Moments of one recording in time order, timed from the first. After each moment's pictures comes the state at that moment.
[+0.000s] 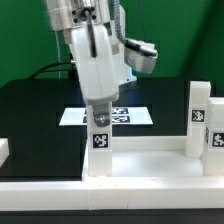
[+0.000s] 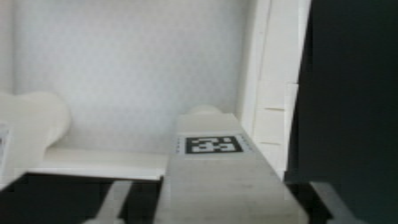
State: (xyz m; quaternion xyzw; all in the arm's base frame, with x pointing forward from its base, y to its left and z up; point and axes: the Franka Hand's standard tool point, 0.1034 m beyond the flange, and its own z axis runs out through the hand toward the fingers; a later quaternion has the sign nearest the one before) arm 0.637 -0.052 0.105 -0.71 0.70 0.03 0.07
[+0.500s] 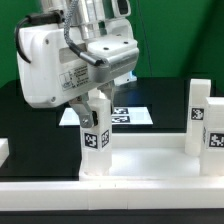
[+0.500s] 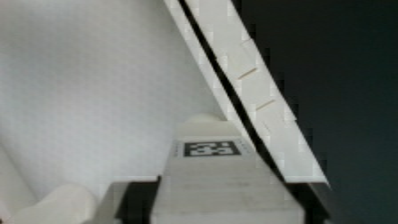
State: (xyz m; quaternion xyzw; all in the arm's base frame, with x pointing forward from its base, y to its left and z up) arm 0.640 -0.057 0.105 -0.49 0.86 0.04 0.08
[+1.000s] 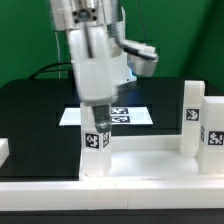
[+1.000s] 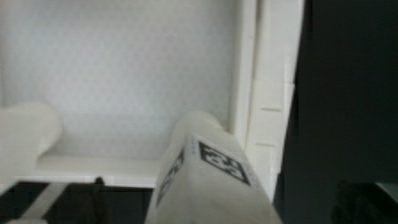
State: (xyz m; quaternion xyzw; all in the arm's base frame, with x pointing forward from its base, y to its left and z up) arm 0.637 -0.048 0.103 -0.78 0.62 0.02 0.07
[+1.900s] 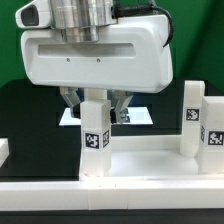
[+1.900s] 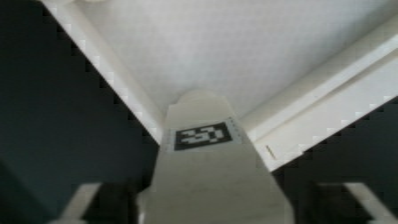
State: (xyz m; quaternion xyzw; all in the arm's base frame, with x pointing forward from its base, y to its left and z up) arm 0.635 -0.056 0.105 -0.95 0.31 0.00 0.04
